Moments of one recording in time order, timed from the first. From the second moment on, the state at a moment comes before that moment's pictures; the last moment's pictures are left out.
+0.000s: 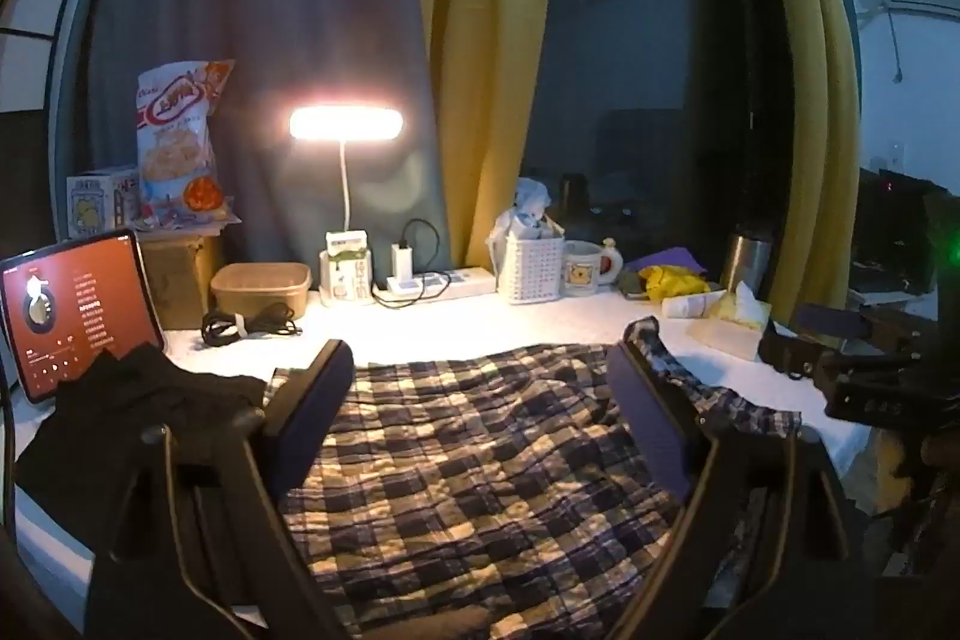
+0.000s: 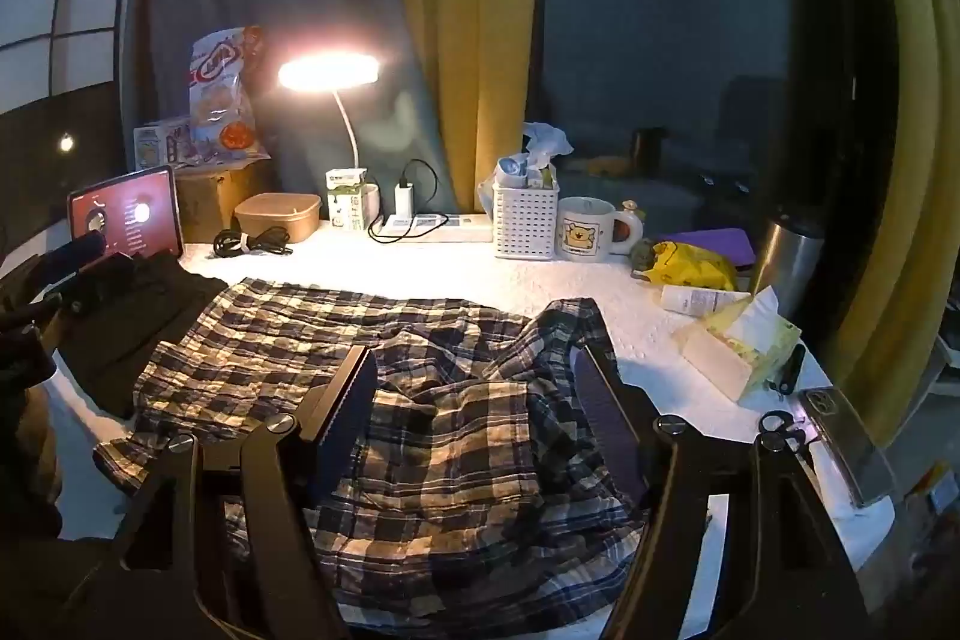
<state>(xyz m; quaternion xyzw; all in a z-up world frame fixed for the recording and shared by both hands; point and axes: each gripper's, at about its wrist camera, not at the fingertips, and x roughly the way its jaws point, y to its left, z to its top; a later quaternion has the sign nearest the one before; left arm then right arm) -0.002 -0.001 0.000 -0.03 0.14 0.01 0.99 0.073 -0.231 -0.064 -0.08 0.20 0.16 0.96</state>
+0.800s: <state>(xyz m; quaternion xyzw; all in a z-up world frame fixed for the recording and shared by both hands) -0.006 0.013 -0.001 -0.06 0.15 0.02 0.99 0.072 -0.225 -0.064 -0.08 0.20 0.16 0.96</state>
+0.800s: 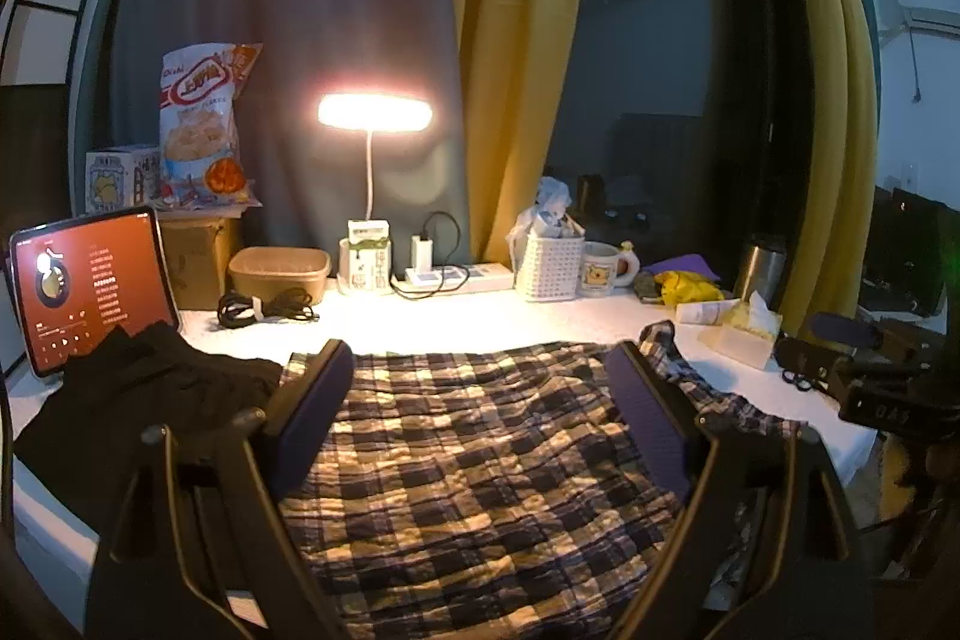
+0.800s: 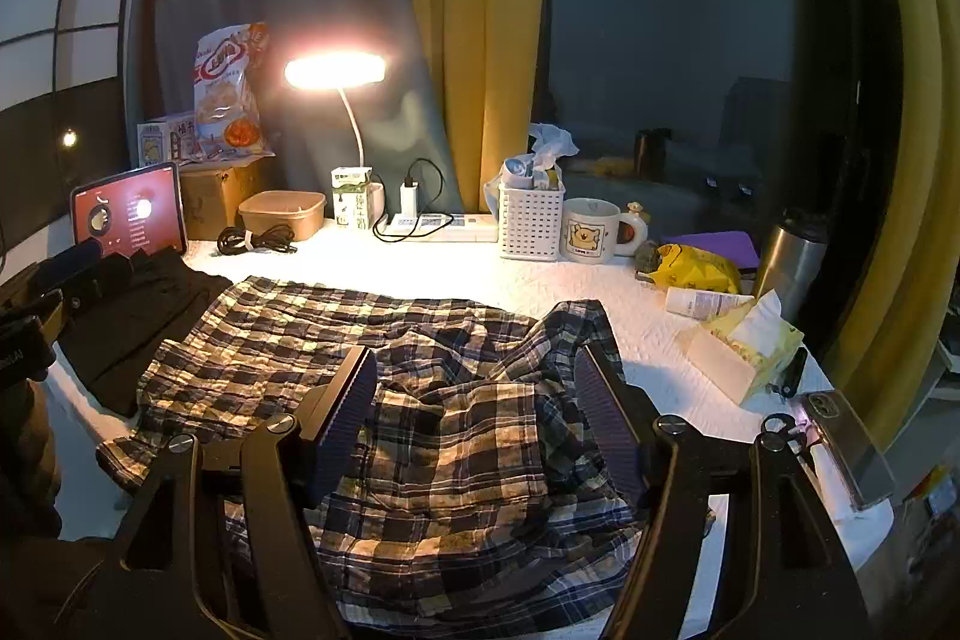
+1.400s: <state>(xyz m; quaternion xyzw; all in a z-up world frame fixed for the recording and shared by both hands) -0.006 0.014 0.002 -0.05 0.15 0.02 0.99 0.071 -0.223 -0.063 -0.08 0.20 0.16 0.96</state>
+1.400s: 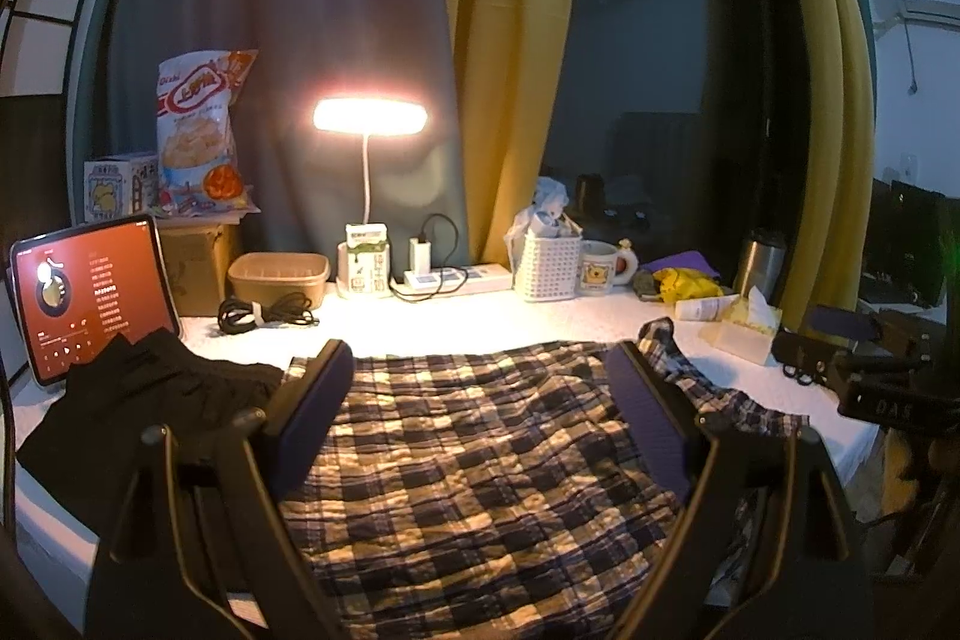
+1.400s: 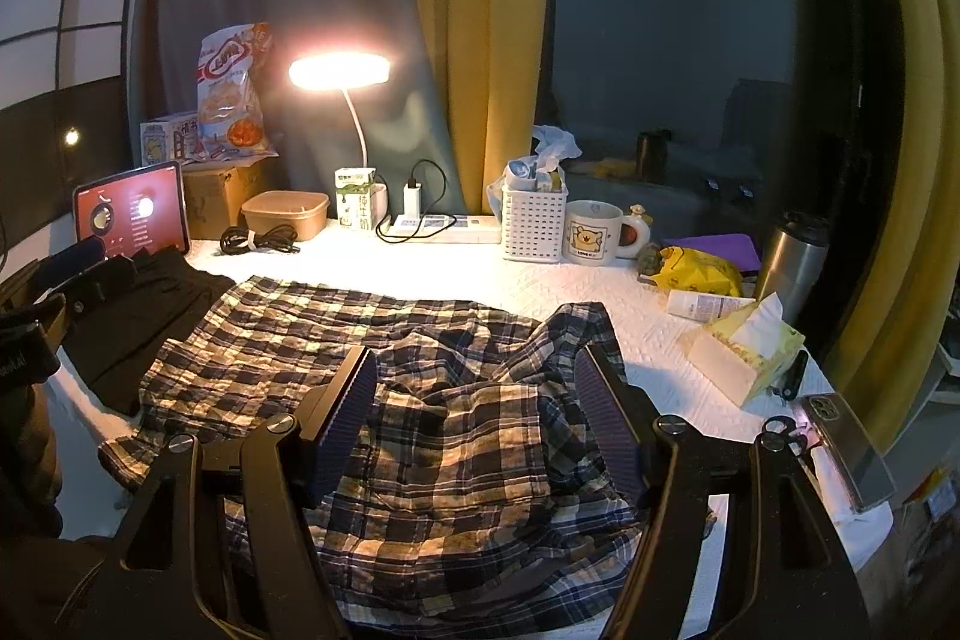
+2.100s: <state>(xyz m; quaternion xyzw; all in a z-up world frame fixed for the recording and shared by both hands) -0.008 0.015 0.003 -0.05 0.15 0.01 0.99 0.069 -0.219 -0.060 -0.08 0.19 0.17 0.96</state>
